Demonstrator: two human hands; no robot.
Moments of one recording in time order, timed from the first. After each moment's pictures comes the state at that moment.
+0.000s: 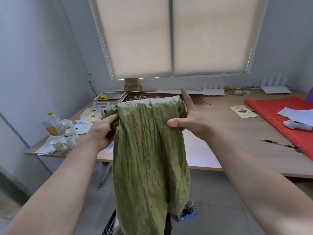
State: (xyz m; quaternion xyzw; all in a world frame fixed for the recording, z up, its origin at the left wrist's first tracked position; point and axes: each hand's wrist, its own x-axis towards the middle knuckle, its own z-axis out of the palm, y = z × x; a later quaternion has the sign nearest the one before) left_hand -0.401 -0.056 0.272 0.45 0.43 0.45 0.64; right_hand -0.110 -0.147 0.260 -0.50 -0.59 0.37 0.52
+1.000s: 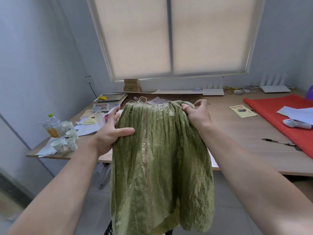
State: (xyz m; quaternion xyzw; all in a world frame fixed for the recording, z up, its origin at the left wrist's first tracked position) left_hand -0.397 -0.082 0.272 0.64 0.39 0.35 0.57; right_hand -0.109 -0.146 0.272 -0.69 -0.35 0.25 0.58
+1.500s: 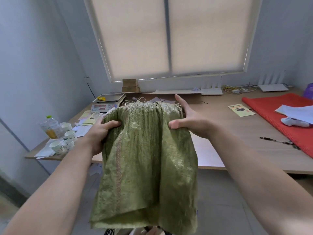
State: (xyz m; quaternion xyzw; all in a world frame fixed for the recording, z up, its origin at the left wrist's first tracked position) left_hand -0.405 -0.074 0.278 0.52 0.46 0.40 0.60; right_hand -0.102 -0.160 0.272 -0.50 -0.57 0.46 0.47
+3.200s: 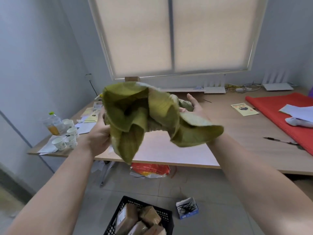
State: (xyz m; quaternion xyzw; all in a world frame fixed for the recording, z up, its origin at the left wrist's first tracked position) left_hand -0.411 -0.092 0.283 0.54 0.37 0.42 0.63; right_hand -0.102 -0.134 0.259 -0.52 -0.44 0.43 0.60
